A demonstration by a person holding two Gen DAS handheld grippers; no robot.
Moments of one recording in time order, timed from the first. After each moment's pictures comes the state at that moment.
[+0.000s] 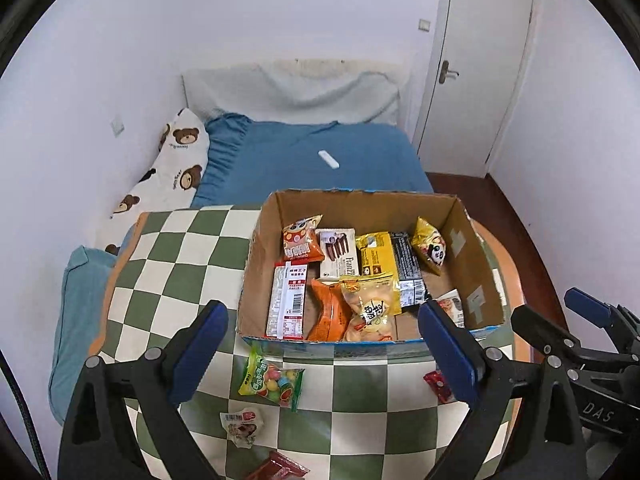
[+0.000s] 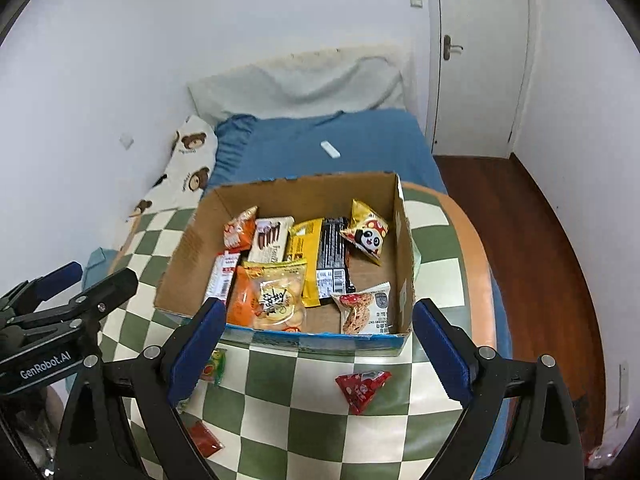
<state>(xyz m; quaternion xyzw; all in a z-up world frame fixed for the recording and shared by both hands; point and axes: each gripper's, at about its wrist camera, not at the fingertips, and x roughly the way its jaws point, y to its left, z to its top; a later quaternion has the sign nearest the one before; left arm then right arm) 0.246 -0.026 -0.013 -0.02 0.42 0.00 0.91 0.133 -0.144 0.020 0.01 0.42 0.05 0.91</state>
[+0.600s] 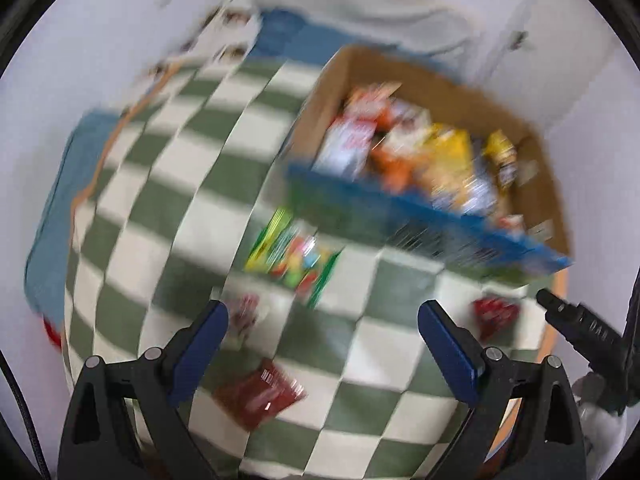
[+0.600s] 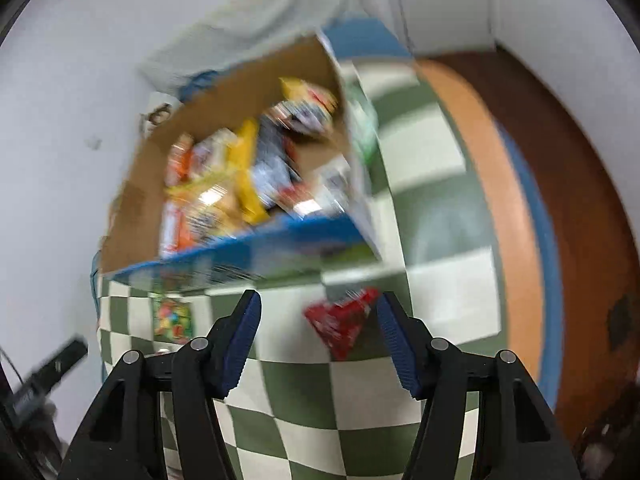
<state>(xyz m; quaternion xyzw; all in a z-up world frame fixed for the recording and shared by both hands) 0.211 0.032 -0.148 -0.15 0.57 0.08 0.80 0.148 -0.227 -0.122 0.16 0.55 0.02 0.82</state>
